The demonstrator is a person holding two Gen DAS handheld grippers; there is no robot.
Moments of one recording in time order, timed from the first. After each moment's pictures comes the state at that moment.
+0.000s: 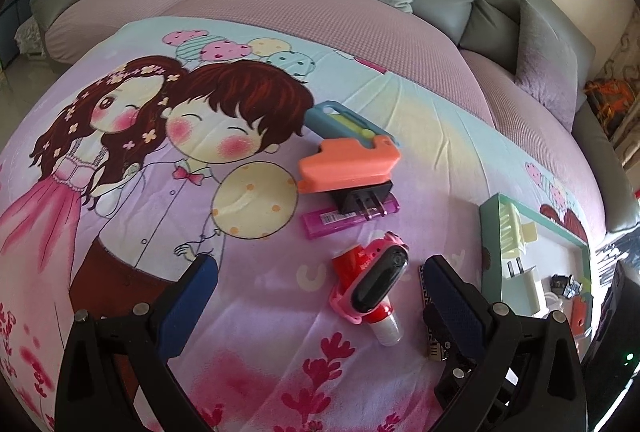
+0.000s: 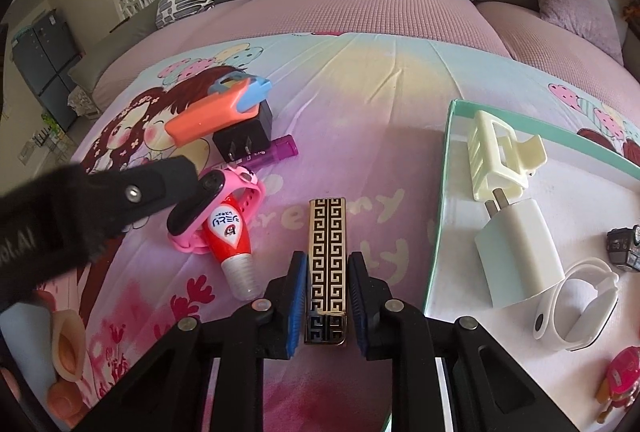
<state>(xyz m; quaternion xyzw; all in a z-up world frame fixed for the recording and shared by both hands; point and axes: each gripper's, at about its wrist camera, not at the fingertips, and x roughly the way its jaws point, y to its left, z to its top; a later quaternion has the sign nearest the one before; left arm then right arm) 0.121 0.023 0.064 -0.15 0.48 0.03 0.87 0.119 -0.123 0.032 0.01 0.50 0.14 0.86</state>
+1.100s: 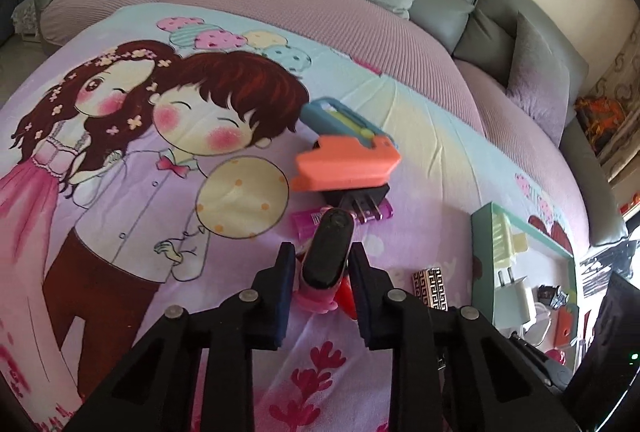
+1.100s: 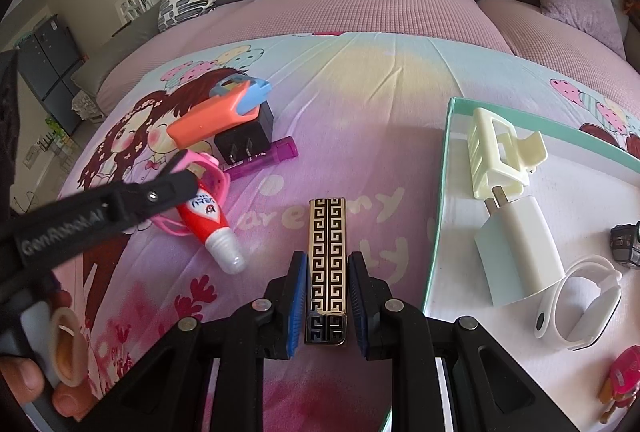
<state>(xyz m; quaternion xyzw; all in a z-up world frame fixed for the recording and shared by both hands) 0.121 0.034 0.054 -0.20 0.46 0.01 0.86 0.118 -0.126 0.033 0.02 0.50 0.15 0.86</state>
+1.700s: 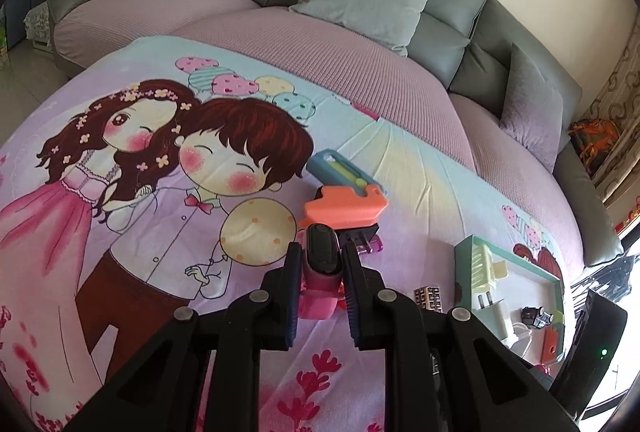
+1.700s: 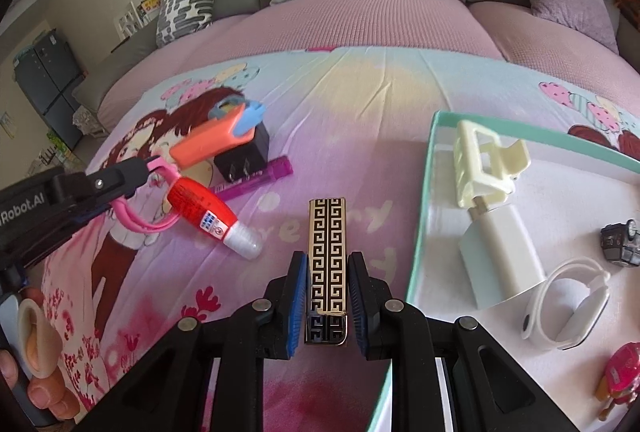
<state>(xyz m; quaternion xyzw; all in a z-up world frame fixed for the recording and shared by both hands) 0.107 0.047 0.090 -0.20 0.41 0.02 0.89 0.117 -0.138 0.047 0.05 0.48 0.14 0.87</state>
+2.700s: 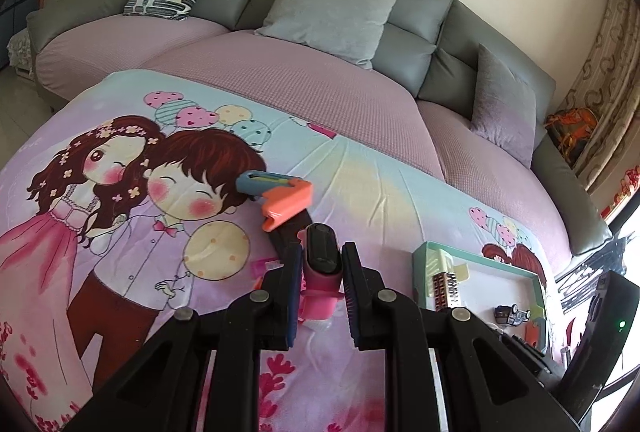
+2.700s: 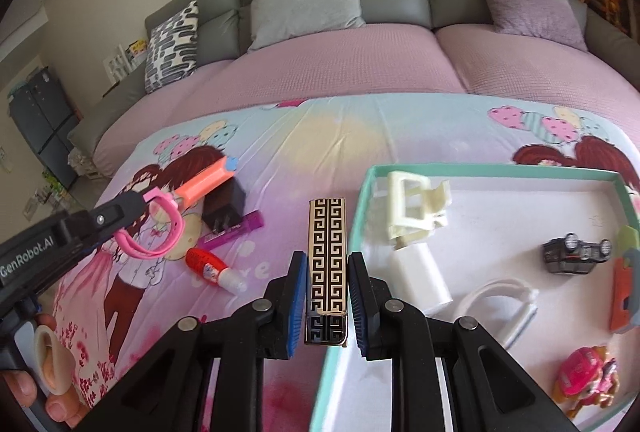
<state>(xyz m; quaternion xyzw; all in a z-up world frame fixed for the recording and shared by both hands) 0.104 0.010 0.118 -0.17 0.38 -0.02 0.91 0.112 -0.188 0.088 0.08 0.43 0.10 0.89</state>
